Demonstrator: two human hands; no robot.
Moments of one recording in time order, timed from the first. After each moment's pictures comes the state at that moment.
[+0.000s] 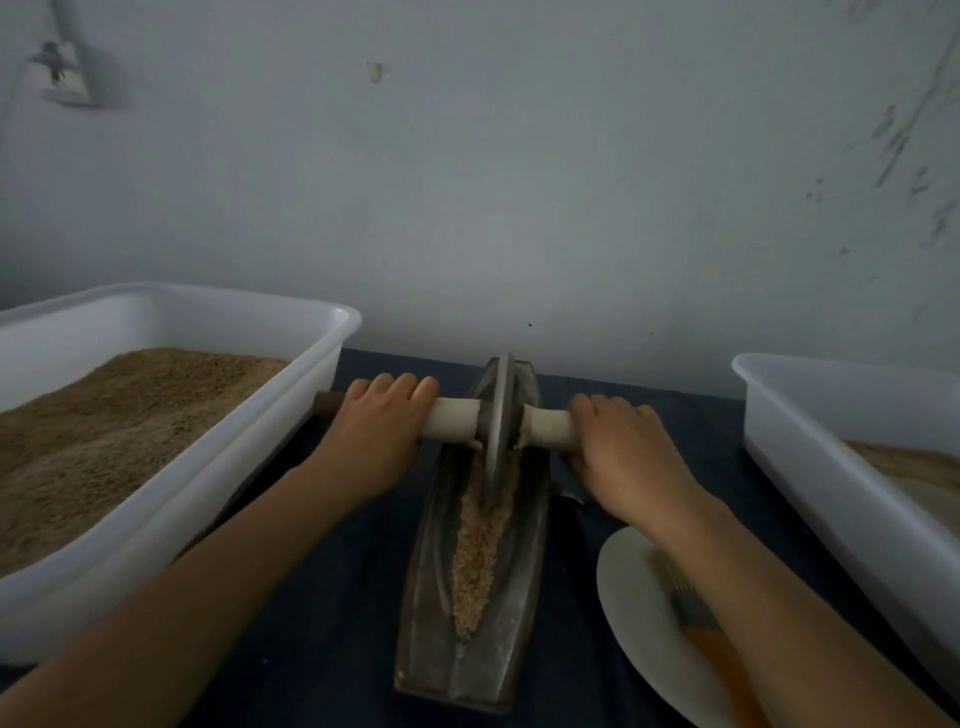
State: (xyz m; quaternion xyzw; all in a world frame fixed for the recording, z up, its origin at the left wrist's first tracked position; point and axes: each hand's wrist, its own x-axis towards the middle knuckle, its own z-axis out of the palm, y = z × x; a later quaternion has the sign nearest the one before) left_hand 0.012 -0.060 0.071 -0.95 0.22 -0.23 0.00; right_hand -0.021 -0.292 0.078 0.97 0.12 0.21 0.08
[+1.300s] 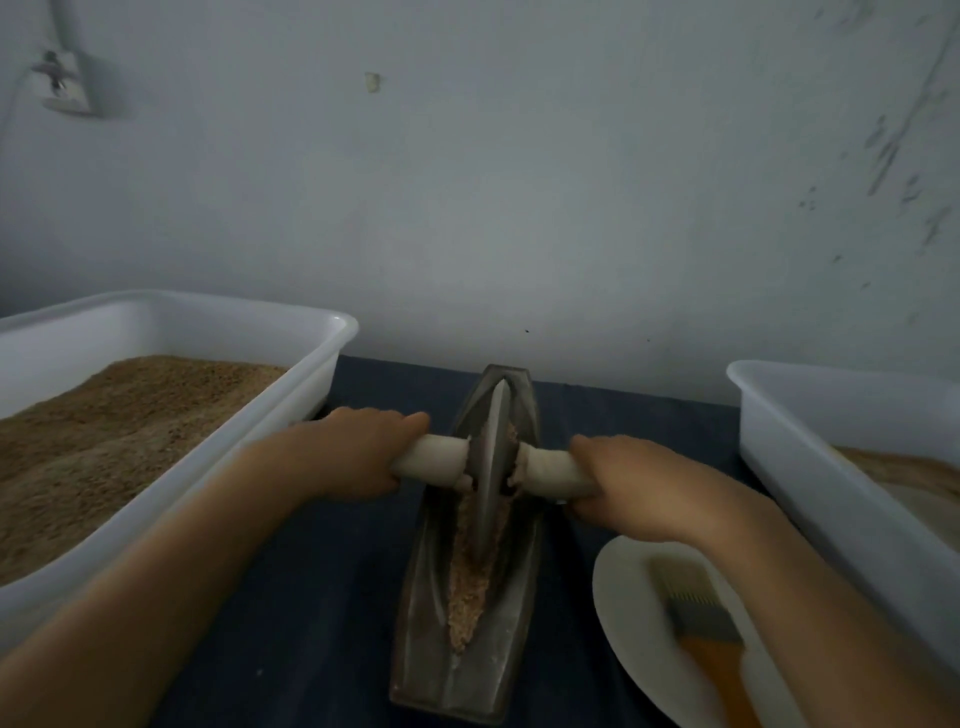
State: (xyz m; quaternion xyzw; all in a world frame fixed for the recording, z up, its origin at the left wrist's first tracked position) left_hand -0.008 -0.053 0.108 -0.97 0.25 0.04 0.03; right_hand -0.048 -0.287 0.112 0.99 0.14 -0.04 0.01
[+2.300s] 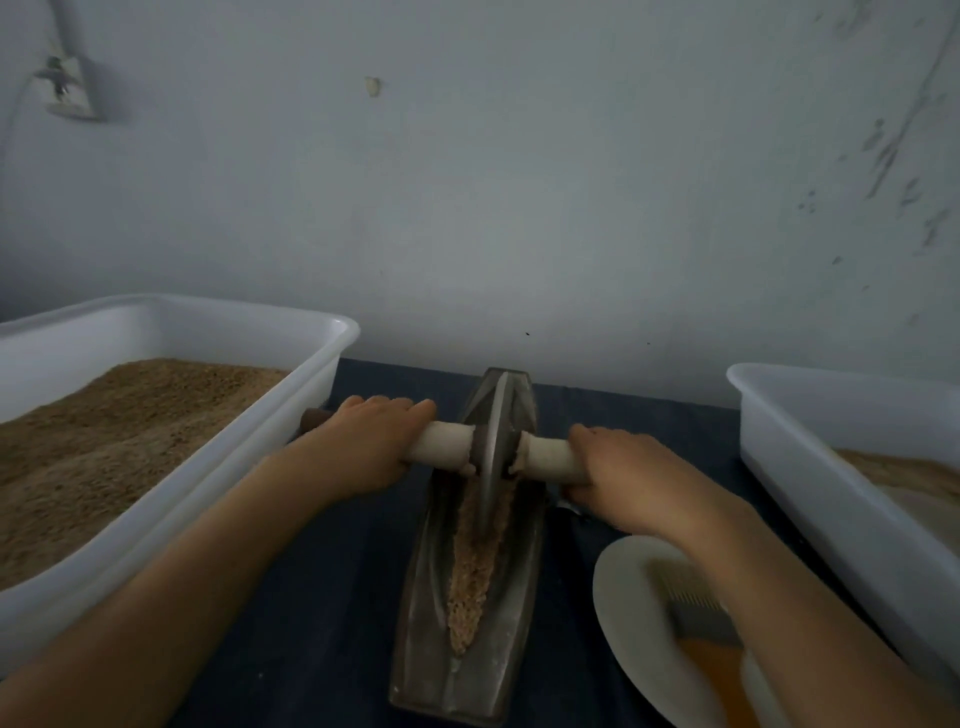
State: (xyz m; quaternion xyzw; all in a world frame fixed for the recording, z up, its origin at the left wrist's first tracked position) left_hand 0.003 -0.058 0.097 -0.97 0.24 -0.07 0.04; right_hand -0.035 -0.290 0.099 0.99 0.14 0.06 0.04
